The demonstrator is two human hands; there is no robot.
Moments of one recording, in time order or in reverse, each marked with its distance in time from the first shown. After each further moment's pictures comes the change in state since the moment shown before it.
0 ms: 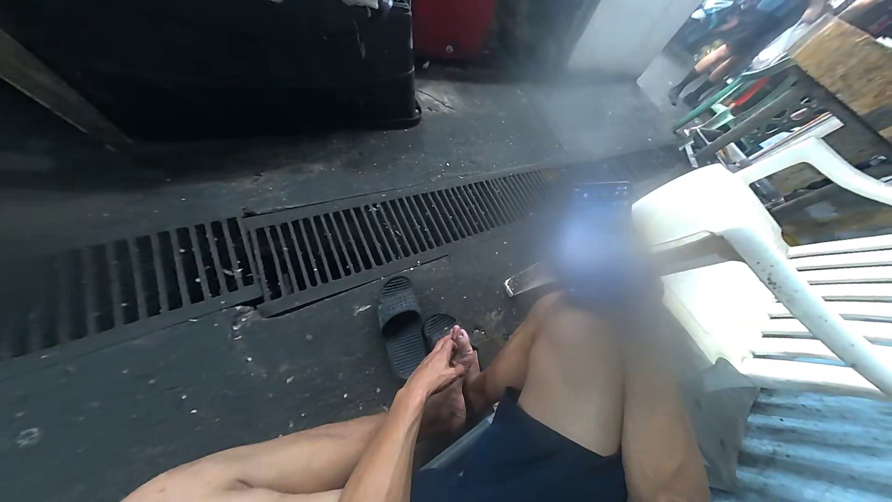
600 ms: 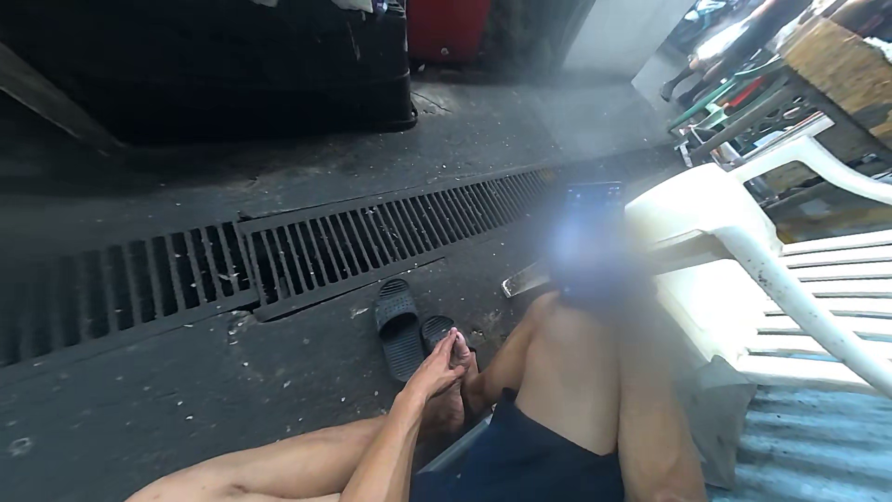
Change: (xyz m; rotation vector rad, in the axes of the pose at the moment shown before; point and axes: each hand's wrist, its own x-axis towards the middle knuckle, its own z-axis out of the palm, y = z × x) left_hand -0.004 0.005 0.002 -0.016 0.026 0.038; right_hand 0.000 0.001 -0.005 0.024 -0.048 -0.005
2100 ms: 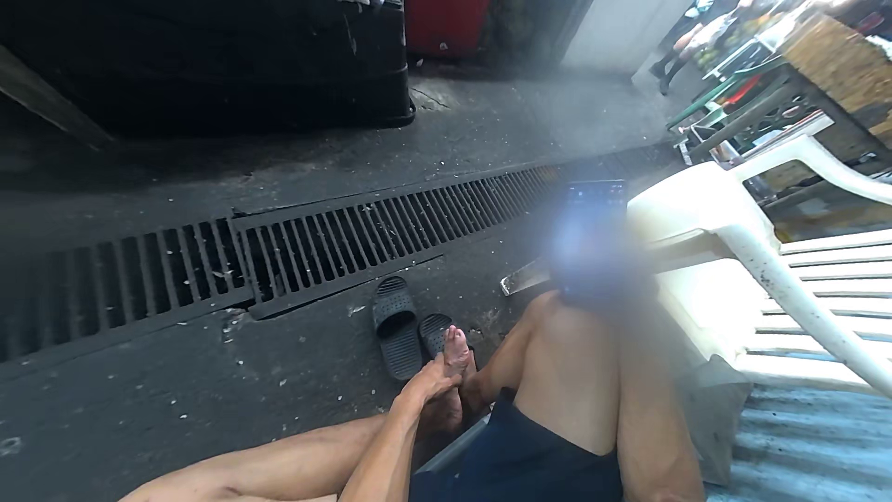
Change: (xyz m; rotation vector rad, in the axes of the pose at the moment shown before) left_hand -0.002 -0.004 0.011 0.105 -0.167 -0.361; right_hand 0.000 -0.002 0.005 -0.013 0.047 -0.009
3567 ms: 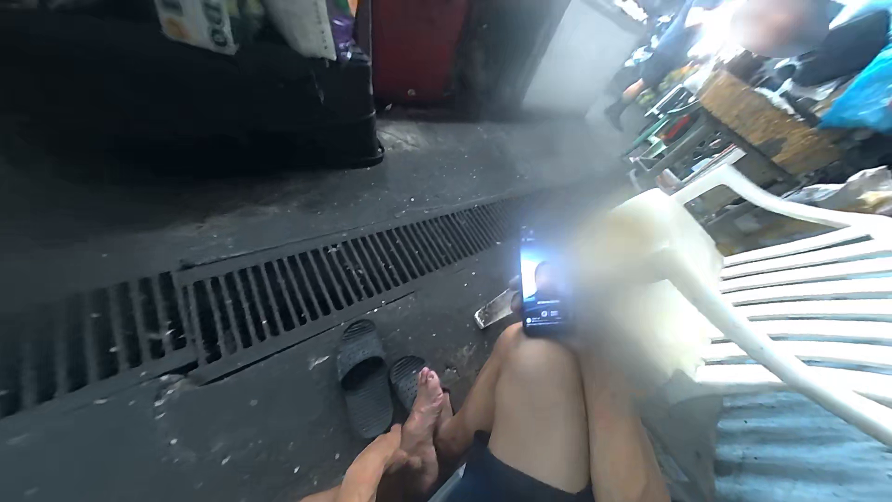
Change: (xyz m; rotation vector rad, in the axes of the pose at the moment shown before) left_hand -0.062 -0.009 -0.023 0.242 0.077 0.353; right_hand 0.001 0.007 -0.014 0.061 -0.077 -0.034
